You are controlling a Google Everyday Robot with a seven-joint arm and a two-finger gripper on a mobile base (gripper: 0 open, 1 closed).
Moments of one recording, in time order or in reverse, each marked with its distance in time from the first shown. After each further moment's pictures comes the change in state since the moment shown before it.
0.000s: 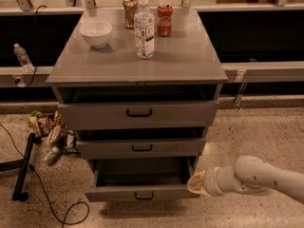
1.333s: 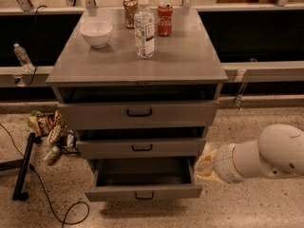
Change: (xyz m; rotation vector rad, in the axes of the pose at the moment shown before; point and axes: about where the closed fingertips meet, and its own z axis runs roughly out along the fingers) arm -0.134 -0.007 -0.171 0.045 0.095 -0.019
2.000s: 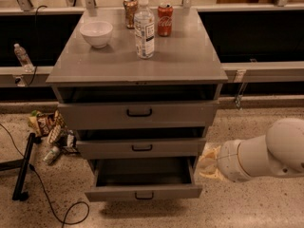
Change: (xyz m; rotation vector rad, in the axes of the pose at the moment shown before) arm -0.022 -0.002 -0.031 0.018 0.020 -0.006
